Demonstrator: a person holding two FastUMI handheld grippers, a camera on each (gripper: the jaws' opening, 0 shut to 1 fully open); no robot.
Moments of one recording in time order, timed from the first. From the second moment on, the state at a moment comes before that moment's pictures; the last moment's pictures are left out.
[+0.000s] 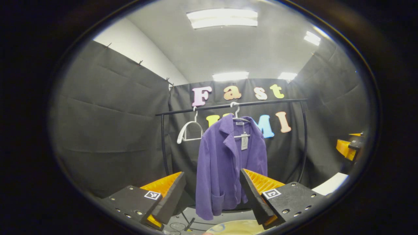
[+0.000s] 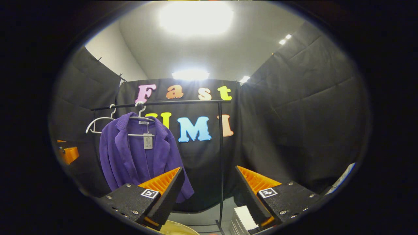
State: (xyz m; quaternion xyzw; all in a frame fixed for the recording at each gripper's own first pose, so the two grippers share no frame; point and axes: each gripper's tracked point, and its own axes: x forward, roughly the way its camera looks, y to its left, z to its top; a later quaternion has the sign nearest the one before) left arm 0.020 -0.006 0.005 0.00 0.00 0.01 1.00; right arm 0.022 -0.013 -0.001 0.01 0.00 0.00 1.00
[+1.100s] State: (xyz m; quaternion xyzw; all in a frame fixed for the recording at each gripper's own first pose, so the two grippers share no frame) left arm 0.172 -0.052 0.059 -0.02 -0.03 0.03 1.00; right arm 0.190 0.091 0.052 0.07 -0.04 0.14 0.99
